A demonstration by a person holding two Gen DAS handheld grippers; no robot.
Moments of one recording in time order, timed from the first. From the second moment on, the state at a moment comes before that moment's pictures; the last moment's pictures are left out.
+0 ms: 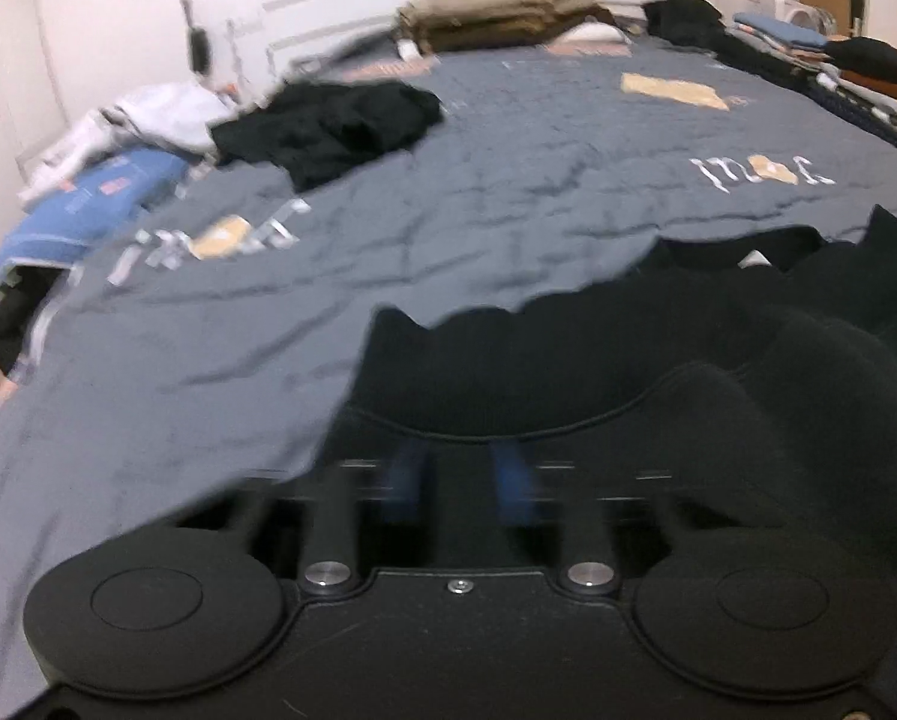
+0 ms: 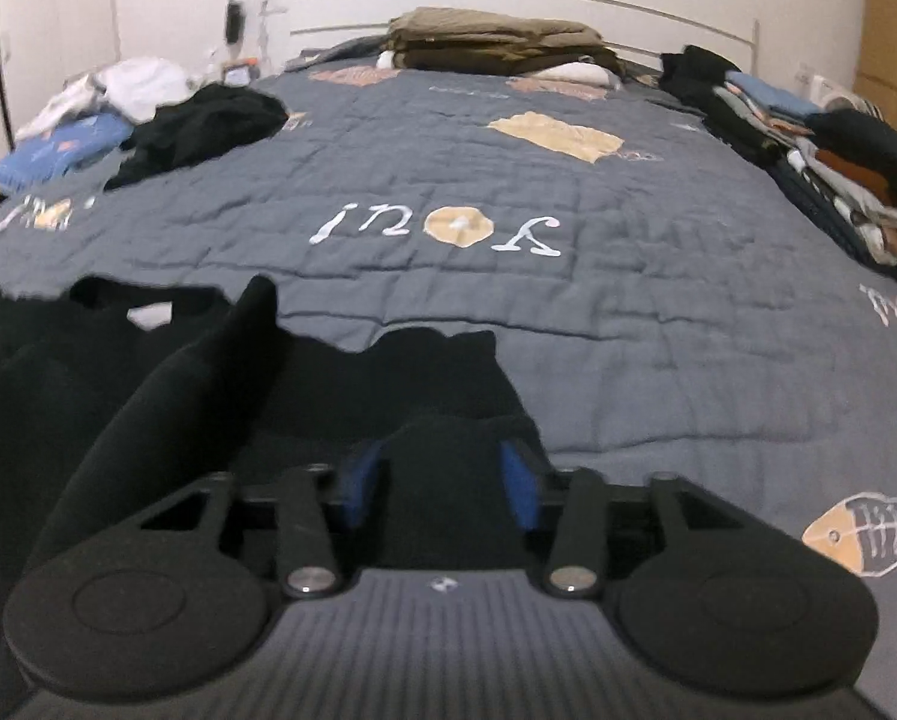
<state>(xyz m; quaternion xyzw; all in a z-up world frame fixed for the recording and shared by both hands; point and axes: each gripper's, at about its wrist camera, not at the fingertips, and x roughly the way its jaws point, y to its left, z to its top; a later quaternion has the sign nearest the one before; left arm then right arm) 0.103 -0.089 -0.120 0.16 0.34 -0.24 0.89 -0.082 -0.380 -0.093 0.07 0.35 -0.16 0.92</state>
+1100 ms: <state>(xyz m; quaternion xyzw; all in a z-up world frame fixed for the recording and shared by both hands) 0.132 -0.019 -0.066 -0.03 0.22 -0.21 0.95 -0.123 -0.436 -0.064 0.25 0.18 -0.15 0.94</state>
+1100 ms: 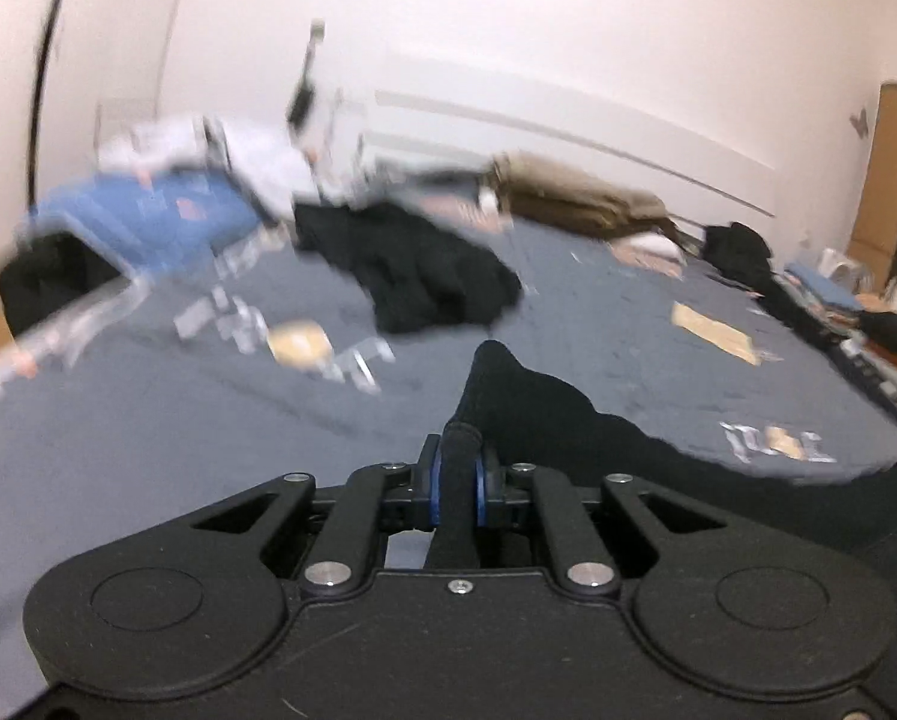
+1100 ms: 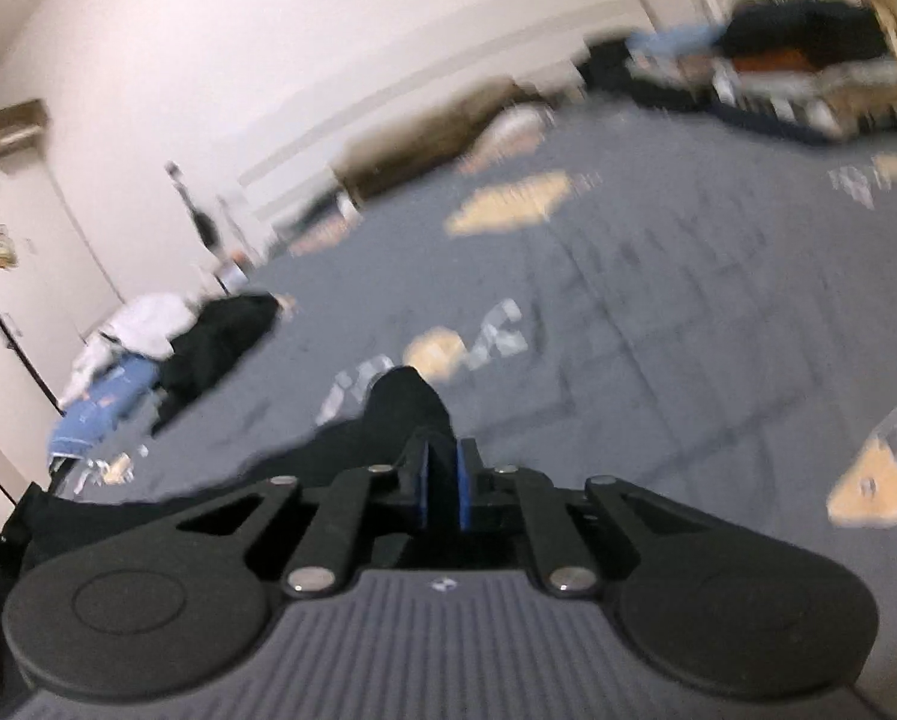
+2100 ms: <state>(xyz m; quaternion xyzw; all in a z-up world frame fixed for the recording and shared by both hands) 0.040 -0.045 -0.029 -0.10 0.25 -0.26 0.93 -0.189 -0.426 -0.011 0.28 0.20 -0.17 0.92</state>
